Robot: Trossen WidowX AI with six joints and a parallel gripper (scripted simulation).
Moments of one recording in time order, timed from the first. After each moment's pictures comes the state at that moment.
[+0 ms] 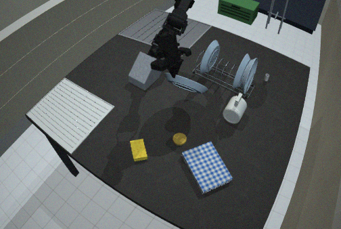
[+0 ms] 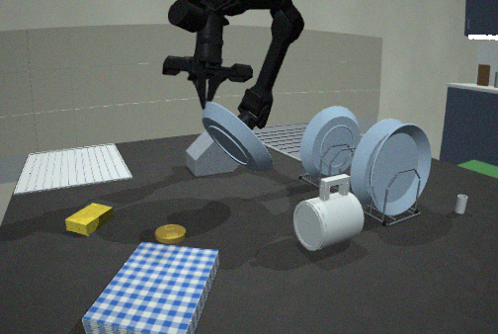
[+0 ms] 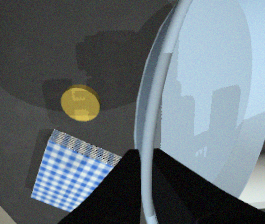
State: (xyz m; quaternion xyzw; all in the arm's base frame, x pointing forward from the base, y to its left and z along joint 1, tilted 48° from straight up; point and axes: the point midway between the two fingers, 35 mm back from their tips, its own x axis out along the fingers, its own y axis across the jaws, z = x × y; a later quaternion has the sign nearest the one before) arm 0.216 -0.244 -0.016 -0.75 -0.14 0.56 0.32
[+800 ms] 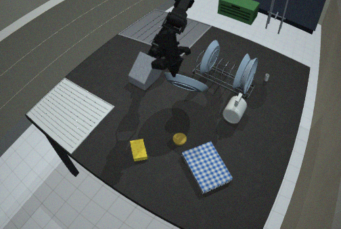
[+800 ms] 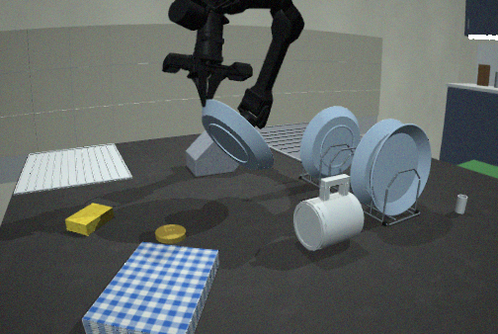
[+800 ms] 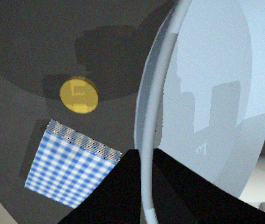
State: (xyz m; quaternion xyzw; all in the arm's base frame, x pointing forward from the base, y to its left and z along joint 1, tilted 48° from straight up) arm 0.216 -0.247 -0.013 -0.76 -0.15 0.55 0.30
